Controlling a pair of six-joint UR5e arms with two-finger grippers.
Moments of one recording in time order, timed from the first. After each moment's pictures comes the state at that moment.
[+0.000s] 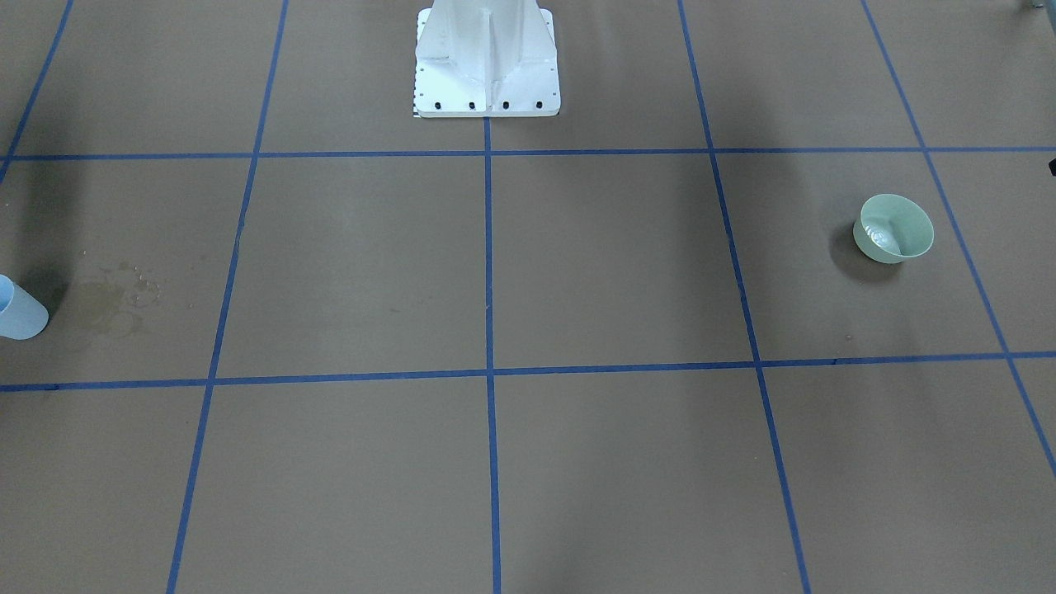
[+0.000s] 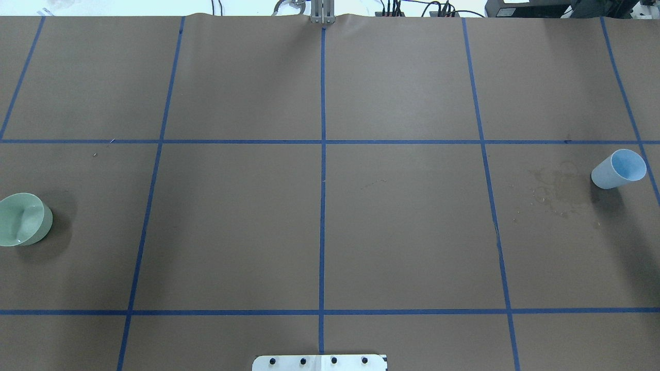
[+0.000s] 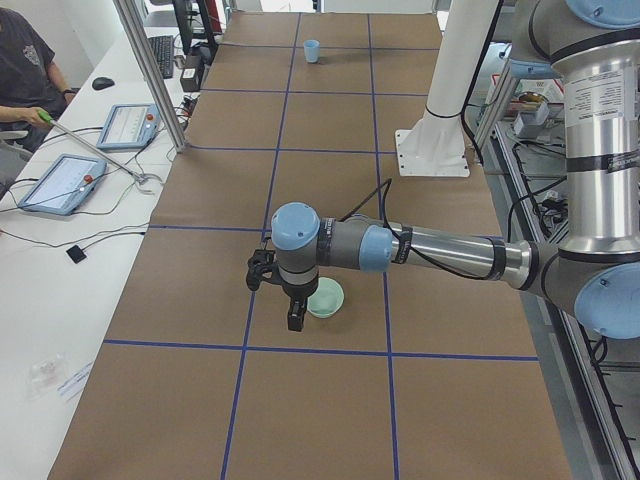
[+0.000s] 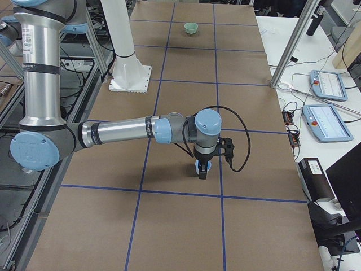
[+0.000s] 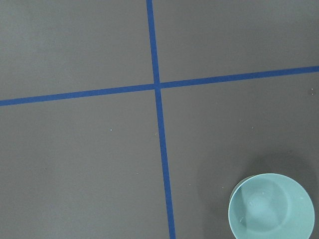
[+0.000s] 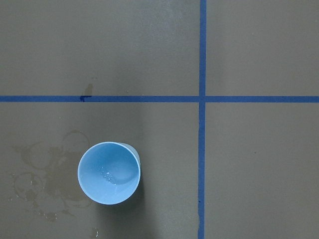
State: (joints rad) left arm -1.51 -1.42 -1.86 -1.52 -2.37 0.01; right arm 1.52 -1.62 1.78 -1.64 2.36 0.11
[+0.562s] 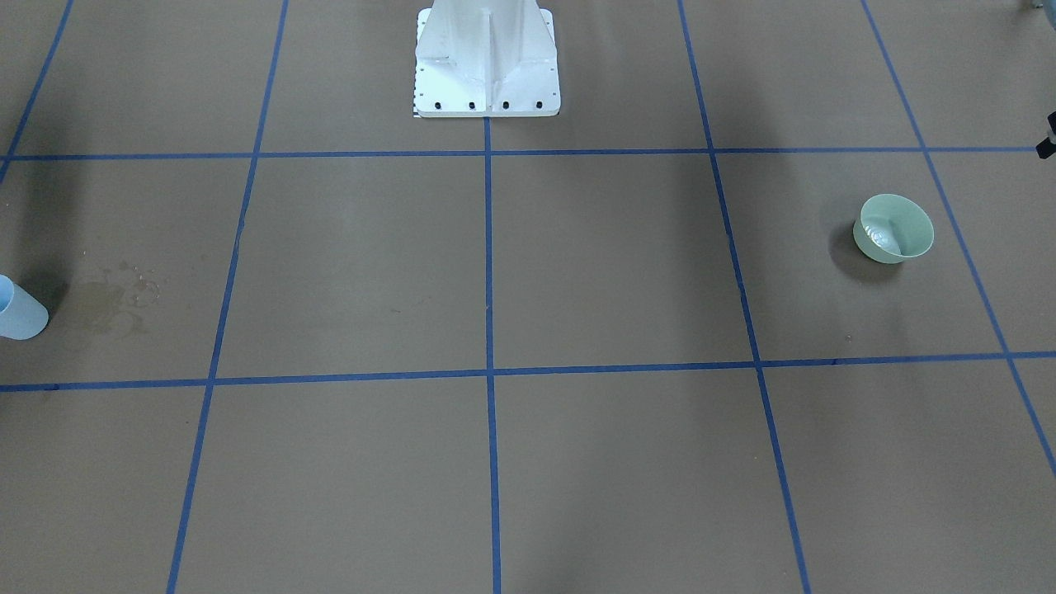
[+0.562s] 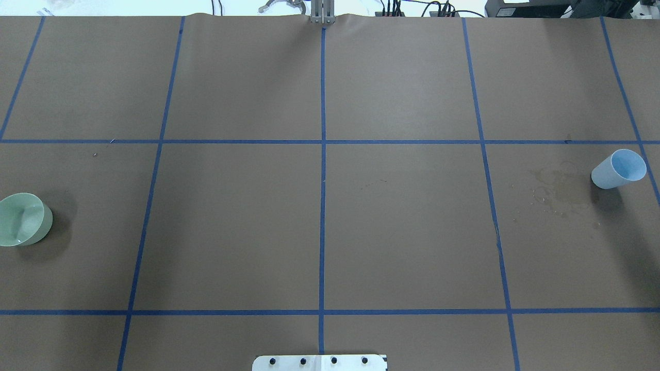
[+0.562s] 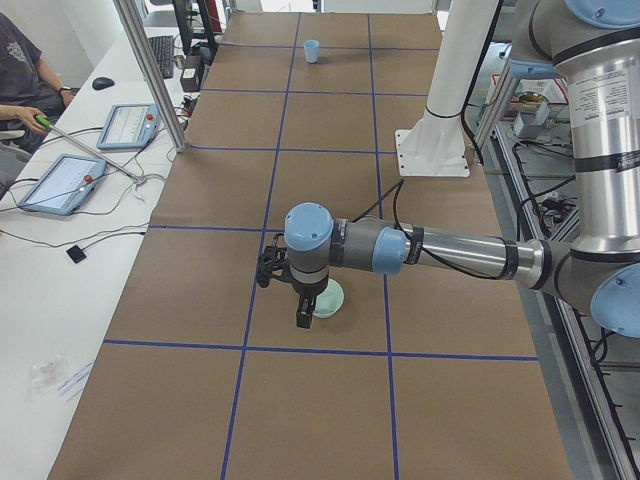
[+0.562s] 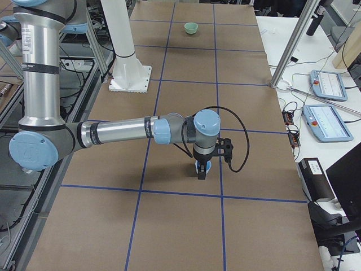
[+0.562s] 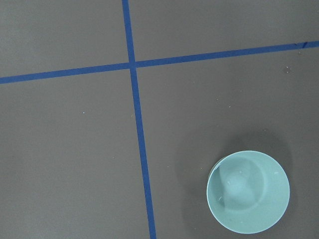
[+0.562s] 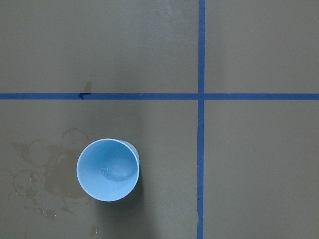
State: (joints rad) left arm -1.51 -1.35 -1.91 -1.58 -2.39 0.02; right arm 1.52 -1.63 1.79 -1.63 2.36 0.11
